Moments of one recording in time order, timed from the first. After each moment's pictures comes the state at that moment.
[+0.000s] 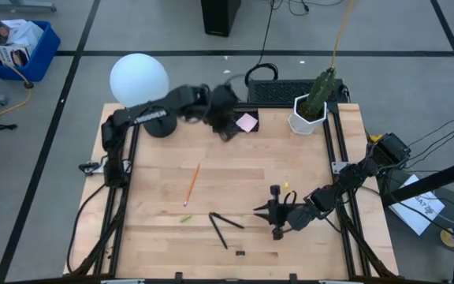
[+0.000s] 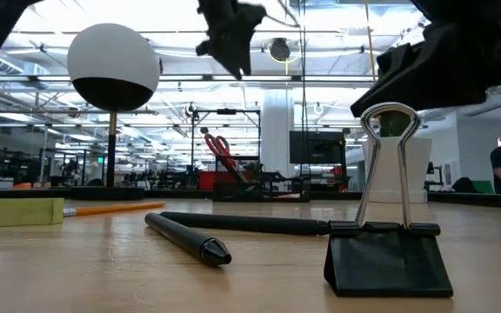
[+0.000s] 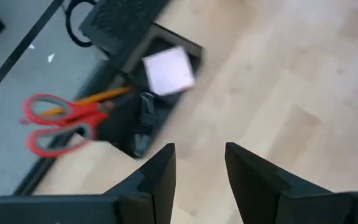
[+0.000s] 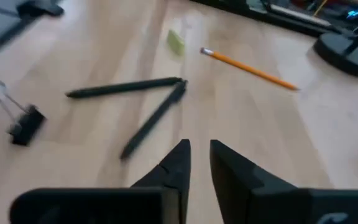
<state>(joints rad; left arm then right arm) 0.29 1.92 2.07 -1.19 -0.18 -0.24 0.60 1.56 0.59 0.40 0.59 0.09</state>
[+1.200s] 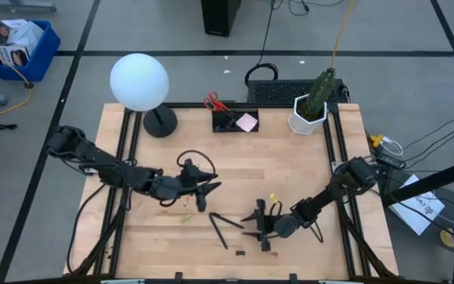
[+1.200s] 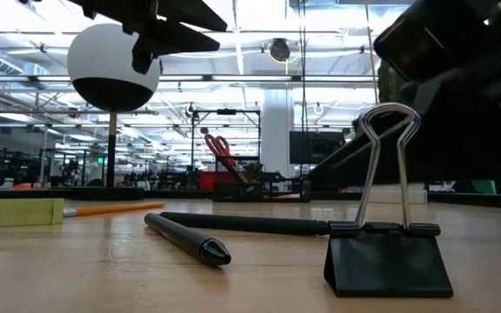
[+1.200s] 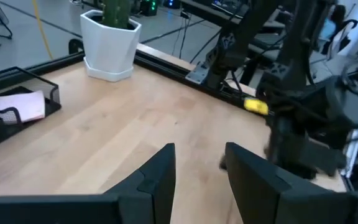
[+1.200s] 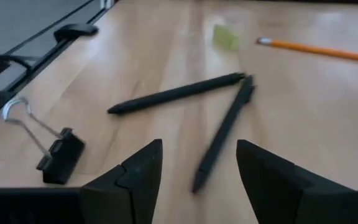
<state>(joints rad) -0.37 1.39 0.73 0.36 -0.60 -0.47 0.59 1.97 0.65 0.89 0.47 0.22</state>
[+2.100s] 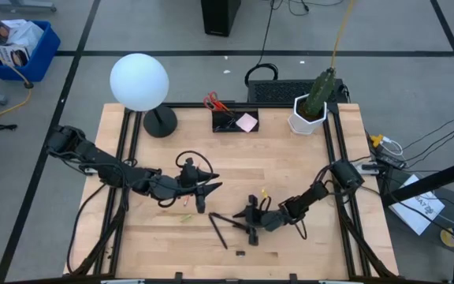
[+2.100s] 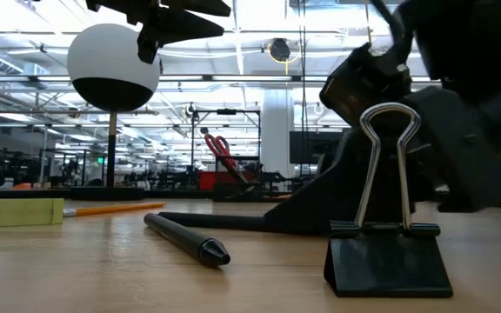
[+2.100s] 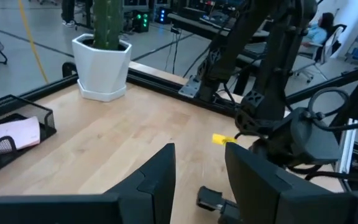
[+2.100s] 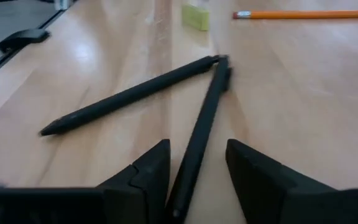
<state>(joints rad) -0.38 1.39 0.73 0.44 -0.60 -0.36 0.47 2.13 0.69 0.87 0.44 0.31</state>
